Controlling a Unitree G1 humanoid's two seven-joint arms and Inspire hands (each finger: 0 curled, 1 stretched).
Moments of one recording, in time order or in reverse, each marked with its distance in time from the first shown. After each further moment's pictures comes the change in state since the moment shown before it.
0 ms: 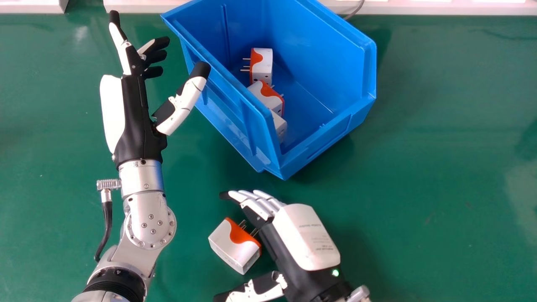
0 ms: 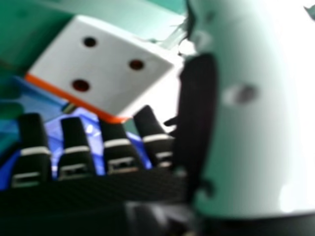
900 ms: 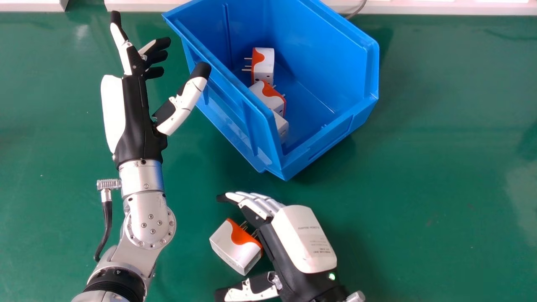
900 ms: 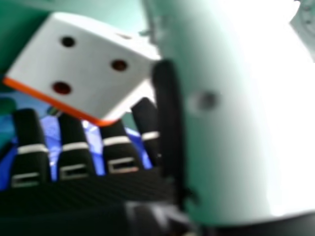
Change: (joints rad) left arm 0.000 0.001 0.000 0.000 -0.004 0.000 -0.009; right arm -0.018 0.013 0.014 0.041 0.036 -0.030 -0.049
